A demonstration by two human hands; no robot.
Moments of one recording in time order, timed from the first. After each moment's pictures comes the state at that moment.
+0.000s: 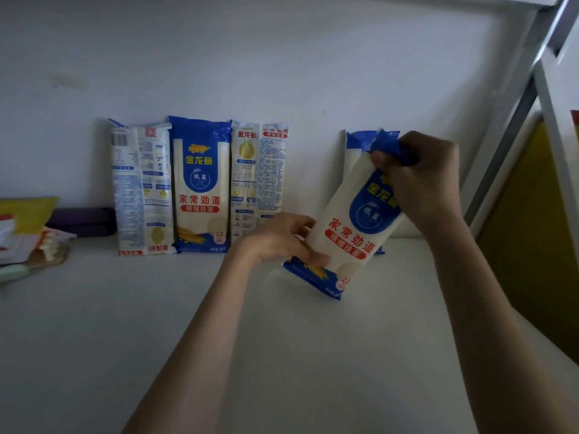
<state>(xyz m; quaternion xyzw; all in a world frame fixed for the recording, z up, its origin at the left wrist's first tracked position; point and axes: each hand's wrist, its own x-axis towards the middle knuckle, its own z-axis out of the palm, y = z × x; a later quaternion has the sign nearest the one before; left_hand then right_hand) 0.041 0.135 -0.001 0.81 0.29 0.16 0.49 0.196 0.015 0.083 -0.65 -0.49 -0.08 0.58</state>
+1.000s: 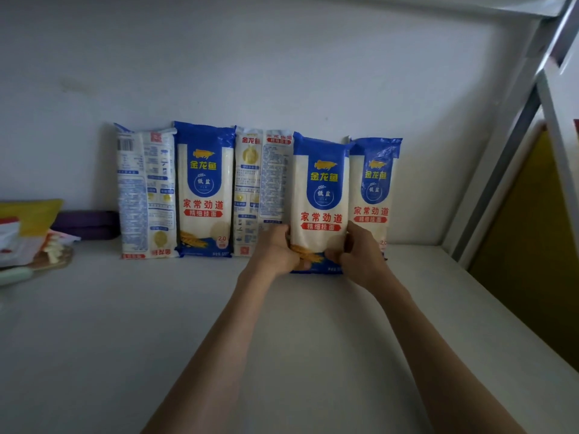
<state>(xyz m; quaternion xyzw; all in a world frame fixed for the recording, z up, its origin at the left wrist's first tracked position) 0.057 0.152 -0.042 0.75 0.43 0.29 0.41 0.197 0.064 -0.036 -0.71 -0.49 0.18 0.47</state>
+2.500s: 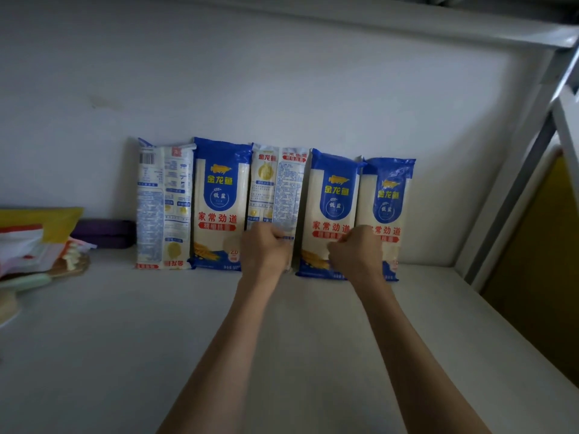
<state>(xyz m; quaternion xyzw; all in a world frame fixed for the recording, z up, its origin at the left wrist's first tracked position) 0.039 0.160 -0.025 0.69 0.51 0.44 0.27 0.169 0.096 -0.007 -0.78 -0.40 0.09 0.47</state>
